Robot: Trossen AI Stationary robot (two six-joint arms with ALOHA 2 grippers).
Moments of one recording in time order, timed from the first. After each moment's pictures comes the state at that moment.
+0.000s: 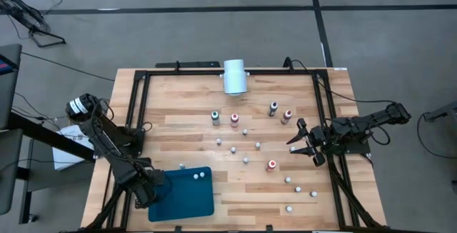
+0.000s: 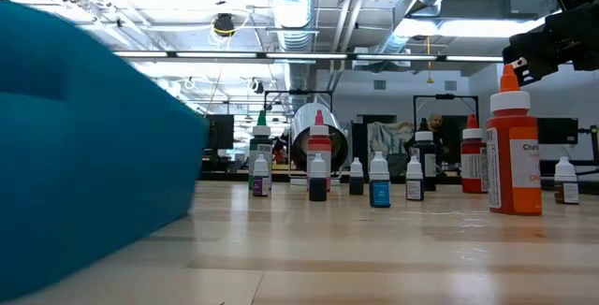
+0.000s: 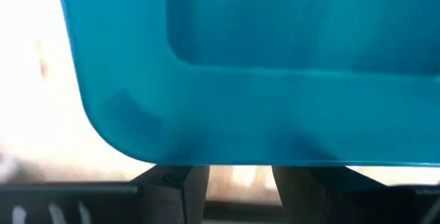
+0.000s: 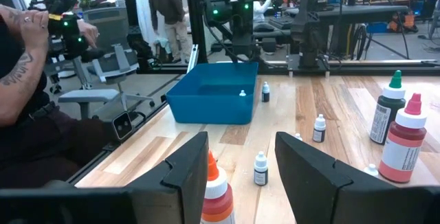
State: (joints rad) left arm -0.93 1.46 0.80 -0.85 0.09 -1.10; right arm 0.31 0.08 0.01 0.01 -0.03 0.03
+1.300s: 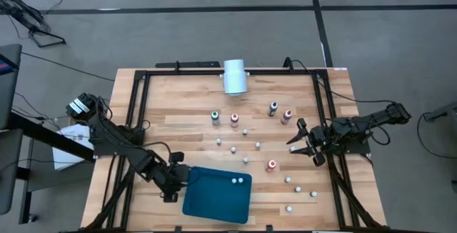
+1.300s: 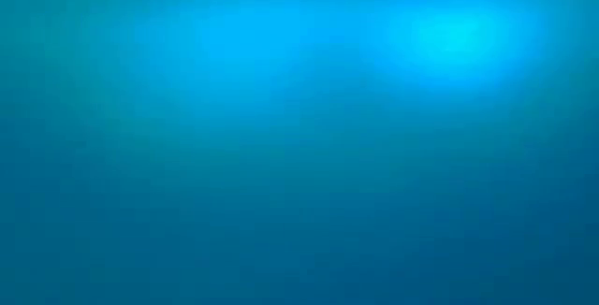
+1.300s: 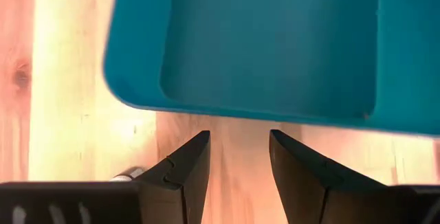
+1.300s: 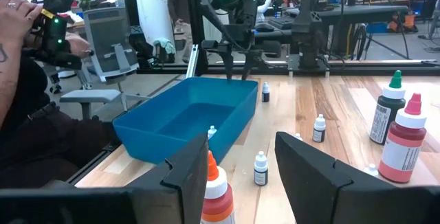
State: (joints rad) left arm -0.68 1.46 0.80 -0.42 -0.22 -0.60; right arm 0.31 0.08 0.01 0.01 -0.03 0.03
